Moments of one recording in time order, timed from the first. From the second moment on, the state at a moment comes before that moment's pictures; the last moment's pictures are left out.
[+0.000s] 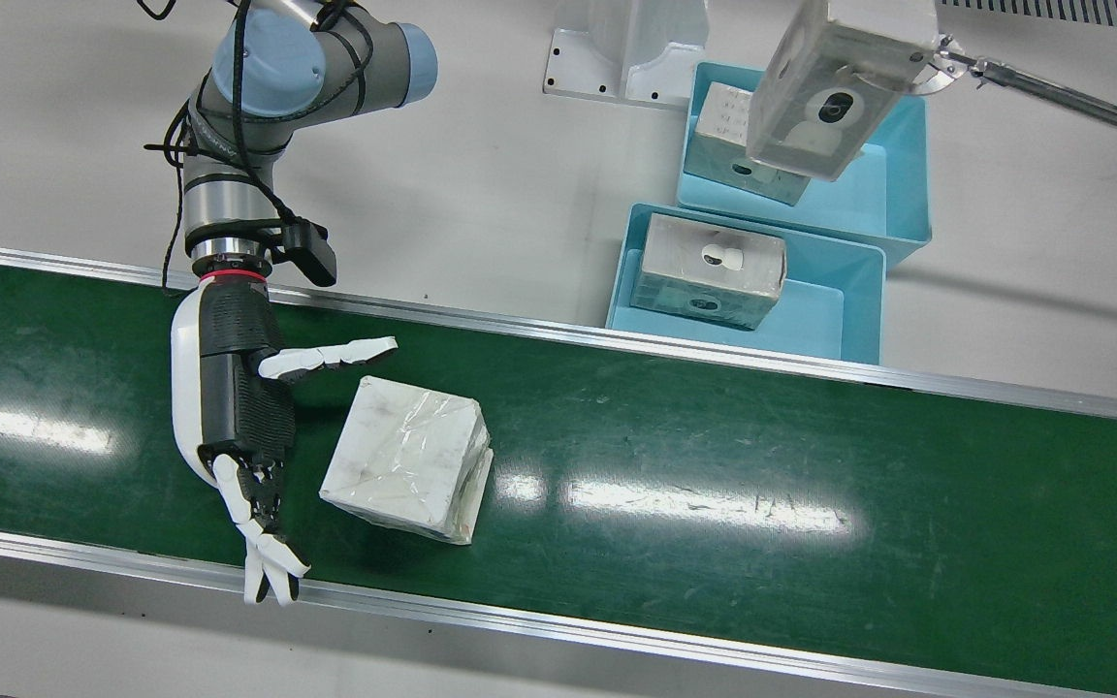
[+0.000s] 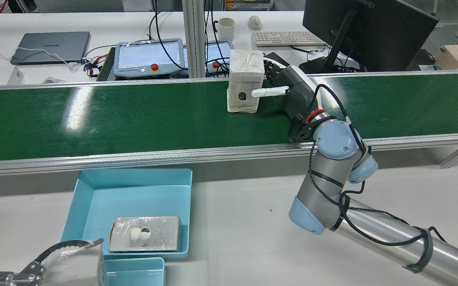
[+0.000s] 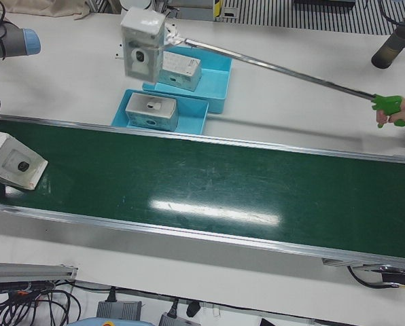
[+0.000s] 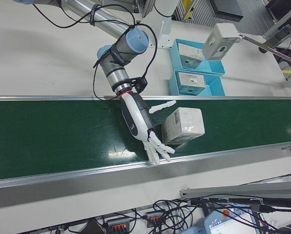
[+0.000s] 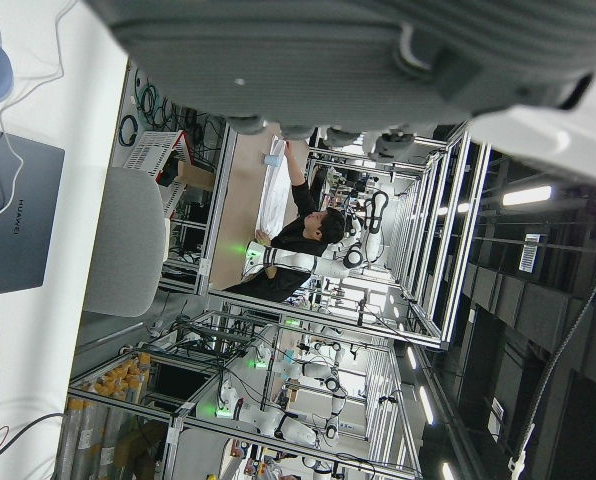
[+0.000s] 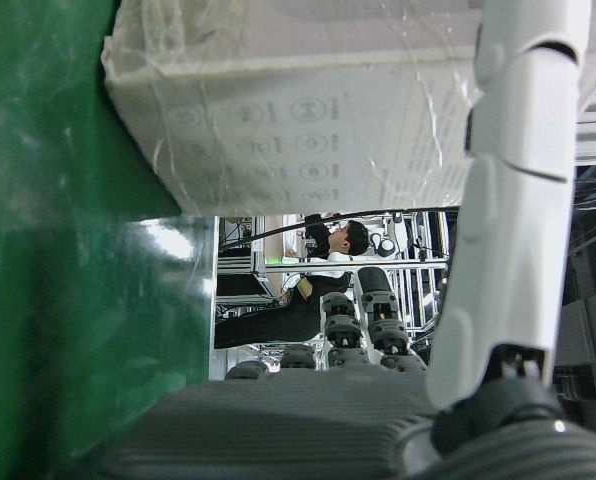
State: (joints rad) left arm -1.86 -1.90 -1.77 0.60 1.96 -0.16; right arm 0.77 -0.95 1.59 -3.55 -1.04 -0.08
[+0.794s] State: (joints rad) left arm -1.86 -1.90 -1.77 0.60 1.96 -0.16; right arm 0.77 -0.93 1.57 -3.55 -1.04 -0.08
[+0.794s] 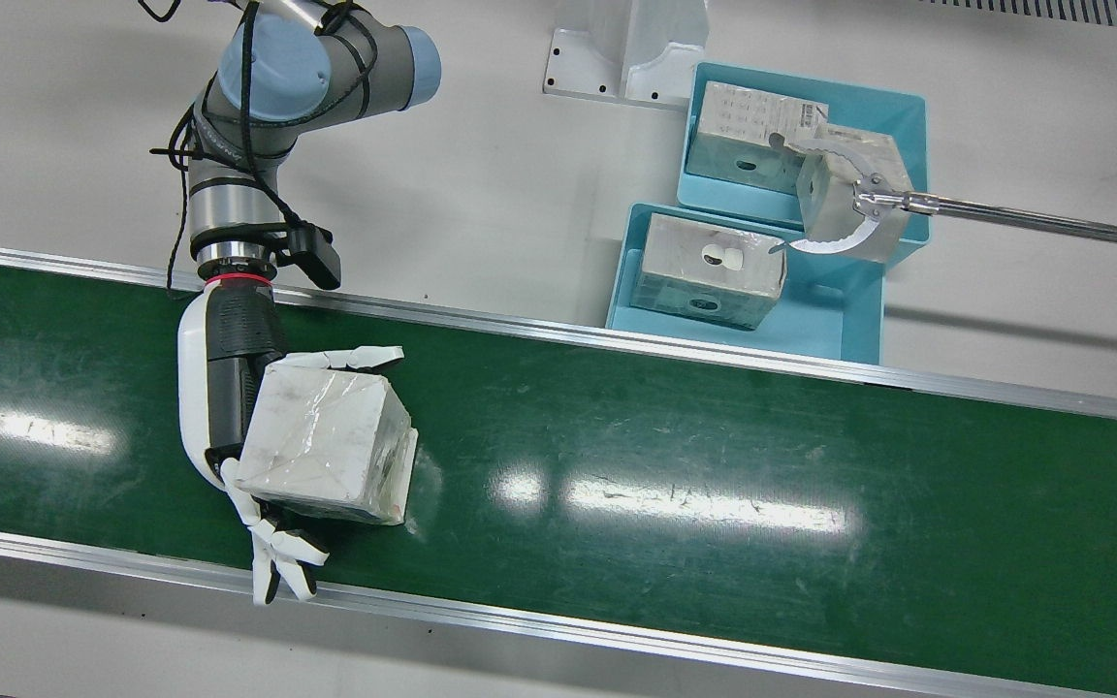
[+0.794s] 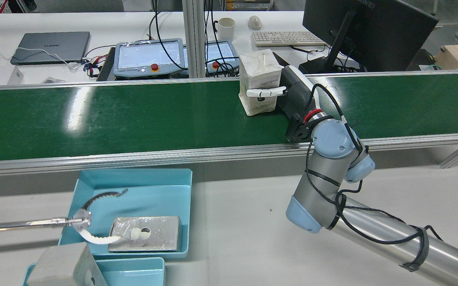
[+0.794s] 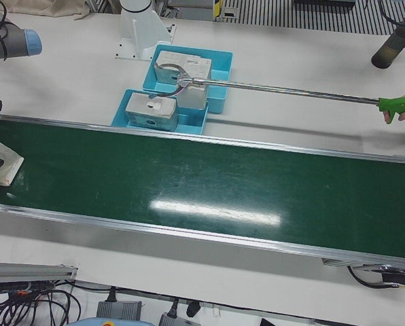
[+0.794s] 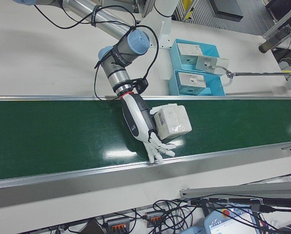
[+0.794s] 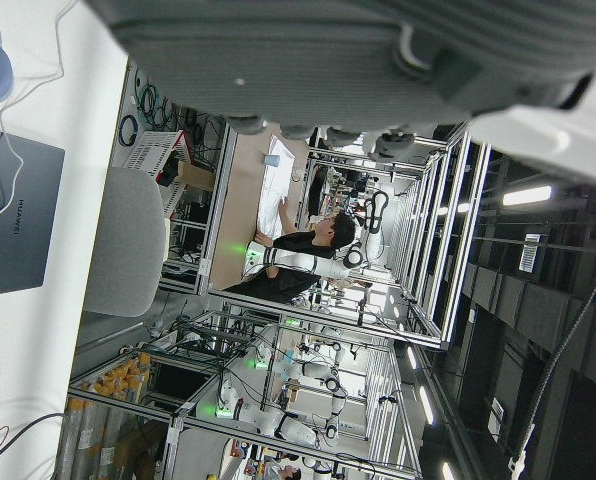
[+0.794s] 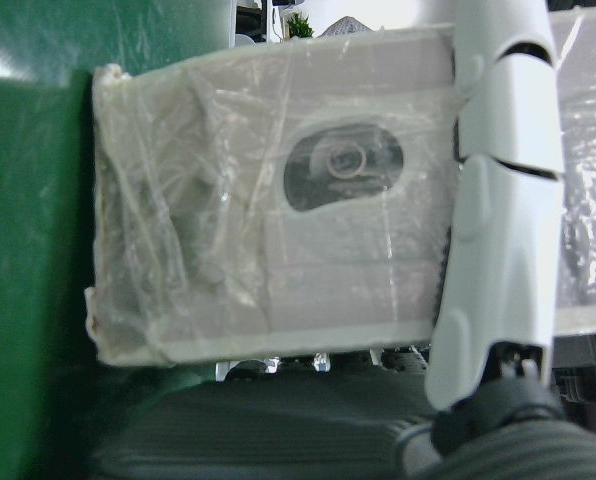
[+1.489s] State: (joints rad) left arm -1.86 -1.90 -1.77 0.60 1.96 -0.16; right arm 0.79 -0.82 1.67 -3.70 -1.06 -0.12
